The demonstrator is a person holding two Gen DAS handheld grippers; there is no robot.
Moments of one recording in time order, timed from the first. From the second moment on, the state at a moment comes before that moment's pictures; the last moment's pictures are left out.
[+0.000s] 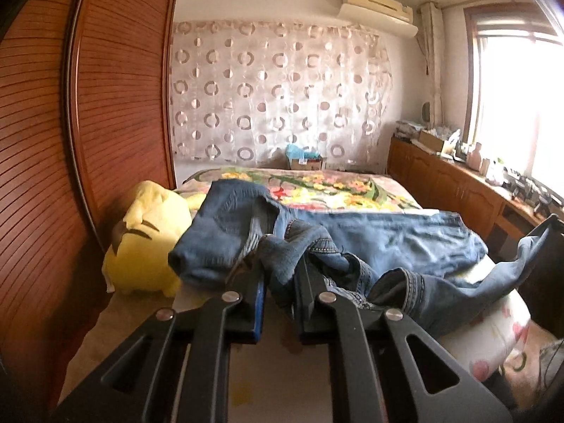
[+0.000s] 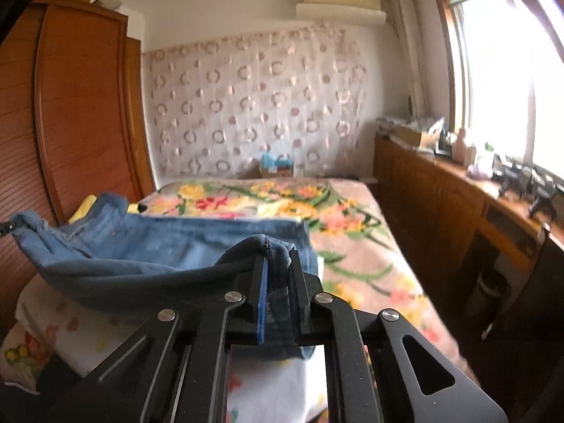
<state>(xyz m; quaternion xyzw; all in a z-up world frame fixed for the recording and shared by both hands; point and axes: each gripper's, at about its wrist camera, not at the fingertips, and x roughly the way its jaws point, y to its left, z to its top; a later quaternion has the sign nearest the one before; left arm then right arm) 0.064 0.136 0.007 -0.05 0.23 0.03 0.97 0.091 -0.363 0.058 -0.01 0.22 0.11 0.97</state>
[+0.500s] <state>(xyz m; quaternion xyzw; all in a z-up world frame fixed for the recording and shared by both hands) 0.137 0.146 -0.013 -0.05 0.26 0.04 0.96 0.179 -0.350 0.029 -0.03 0.26 0.11 0.96</state>
